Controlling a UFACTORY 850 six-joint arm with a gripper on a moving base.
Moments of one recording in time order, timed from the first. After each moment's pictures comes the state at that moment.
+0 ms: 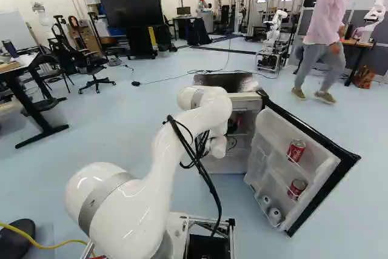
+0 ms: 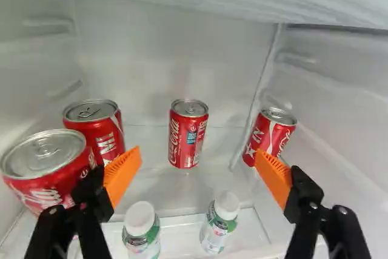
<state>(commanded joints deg) -22.0 -87.0 -90.6 -15.5 77.4 -7.8</state>
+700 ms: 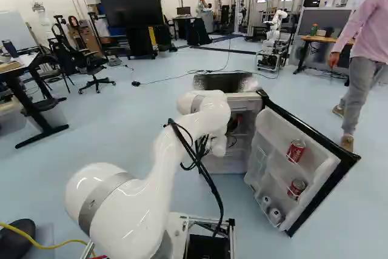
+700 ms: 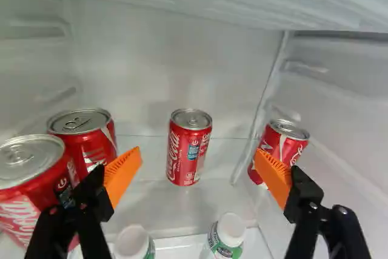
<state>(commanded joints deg) -21.4 -90.8 -97.7 -15.5 77.4 -7.8</state>
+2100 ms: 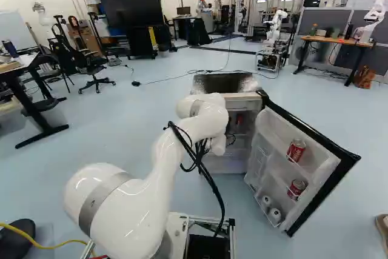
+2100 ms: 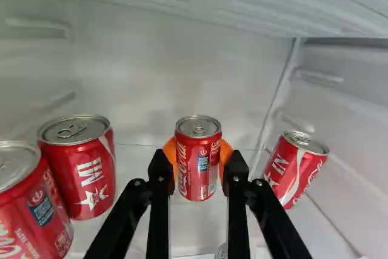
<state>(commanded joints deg) -20.4 -93.8 -103.0 -15.5 77.4 -7.8</state>
